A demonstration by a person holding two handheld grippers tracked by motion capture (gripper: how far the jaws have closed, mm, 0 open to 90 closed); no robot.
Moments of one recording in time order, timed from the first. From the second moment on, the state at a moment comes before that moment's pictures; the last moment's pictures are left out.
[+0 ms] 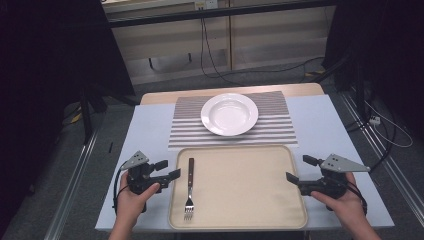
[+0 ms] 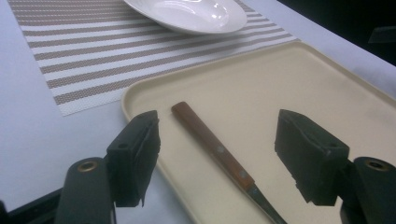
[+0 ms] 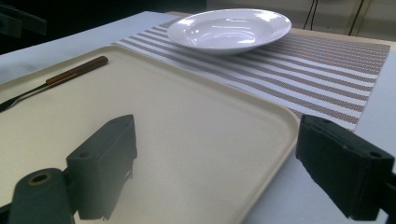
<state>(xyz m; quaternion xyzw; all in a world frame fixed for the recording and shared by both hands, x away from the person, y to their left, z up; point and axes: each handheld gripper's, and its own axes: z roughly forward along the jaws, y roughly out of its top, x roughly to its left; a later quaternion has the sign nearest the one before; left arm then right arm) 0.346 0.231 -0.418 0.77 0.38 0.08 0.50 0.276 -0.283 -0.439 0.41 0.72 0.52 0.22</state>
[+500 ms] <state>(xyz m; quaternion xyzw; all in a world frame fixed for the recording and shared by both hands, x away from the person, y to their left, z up) 0.339 0.247 -0.418 0.77 0.39 0.10 0.50 0.275 -0.290 -0.443 0.42 0.71 0.52 0.22</state>
